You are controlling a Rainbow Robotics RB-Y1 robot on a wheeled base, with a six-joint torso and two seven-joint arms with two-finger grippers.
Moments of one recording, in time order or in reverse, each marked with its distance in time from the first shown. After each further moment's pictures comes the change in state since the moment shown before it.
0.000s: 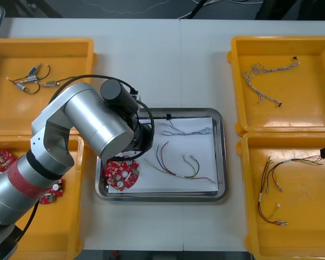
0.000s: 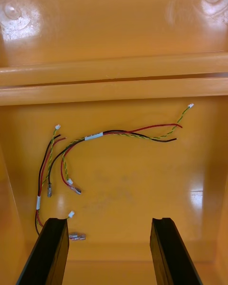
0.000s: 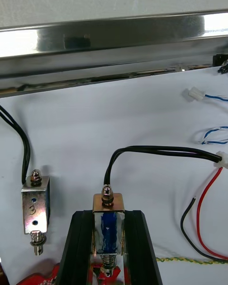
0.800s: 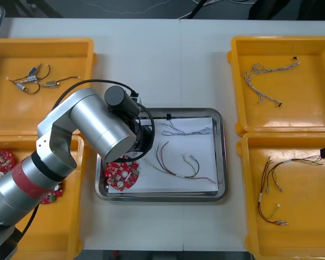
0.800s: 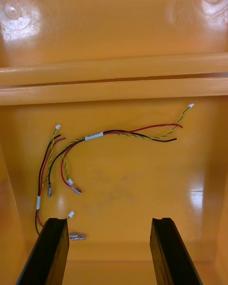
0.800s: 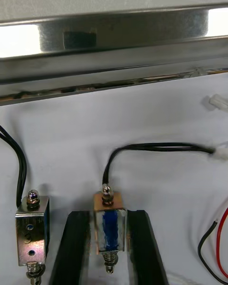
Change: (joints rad) right arm 0.000 0.000 0.000 0.000 0.000 0.000 0.000; left arm 0.000 0.000 -0.028 0.057 -0.029 -0.065 0.000
